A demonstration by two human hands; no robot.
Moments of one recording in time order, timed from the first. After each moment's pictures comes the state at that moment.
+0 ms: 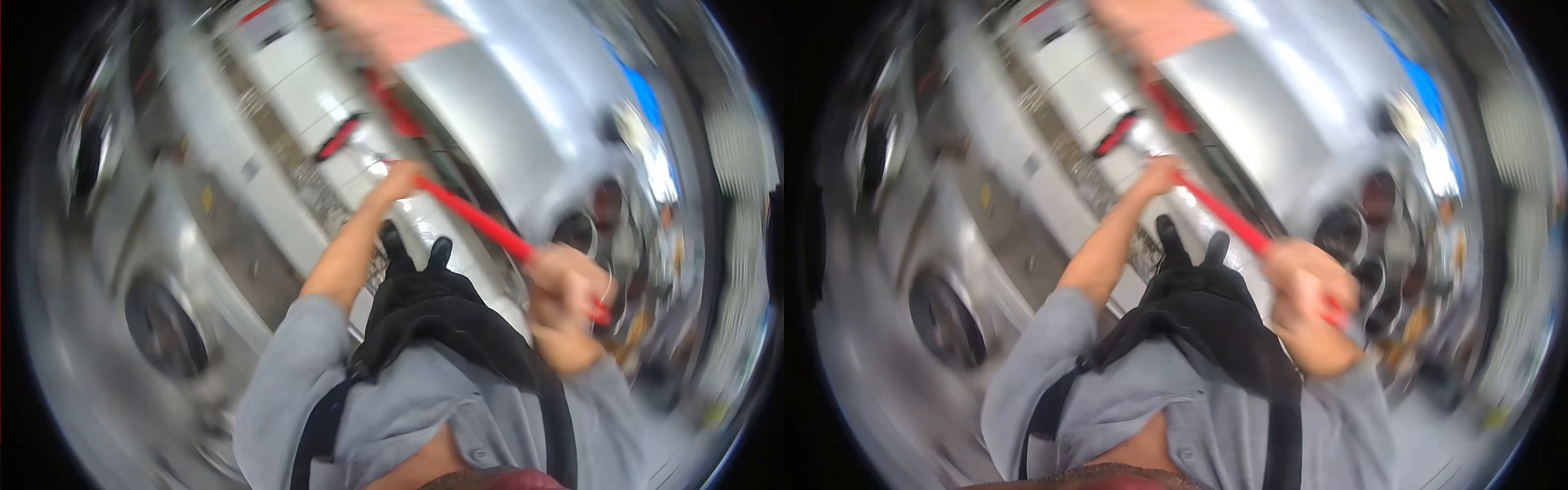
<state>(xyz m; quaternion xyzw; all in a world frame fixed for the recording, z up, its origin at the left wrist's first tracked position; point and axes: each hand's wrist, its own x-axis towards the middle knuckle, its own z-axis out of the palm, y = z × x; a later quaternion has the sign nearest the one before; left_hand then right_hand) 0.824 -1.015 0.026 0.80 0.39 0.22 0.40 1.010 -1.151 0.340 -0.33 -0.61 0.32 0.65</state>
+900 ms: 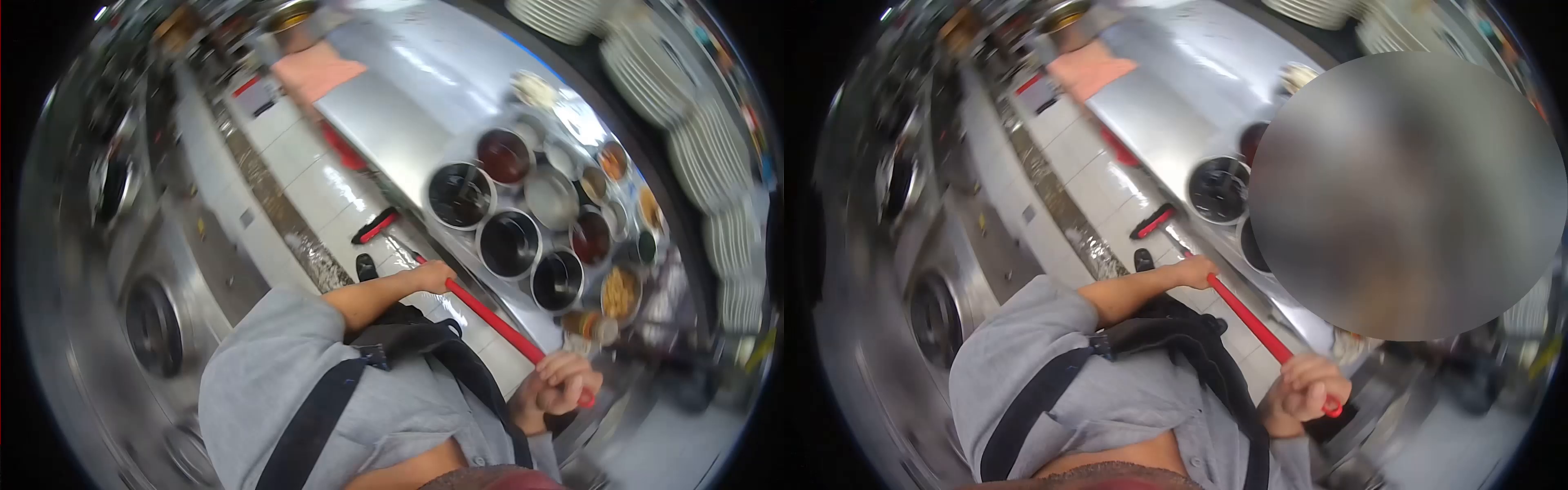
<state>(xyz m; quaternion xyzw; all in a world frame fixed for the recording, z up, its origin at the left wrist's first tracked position) 1.089 -1.285 0.066 0.89 0.22 -0.02 0.39 1.214 -1.469 0.366 -0.35 -0.39 0.15 0.84</state>
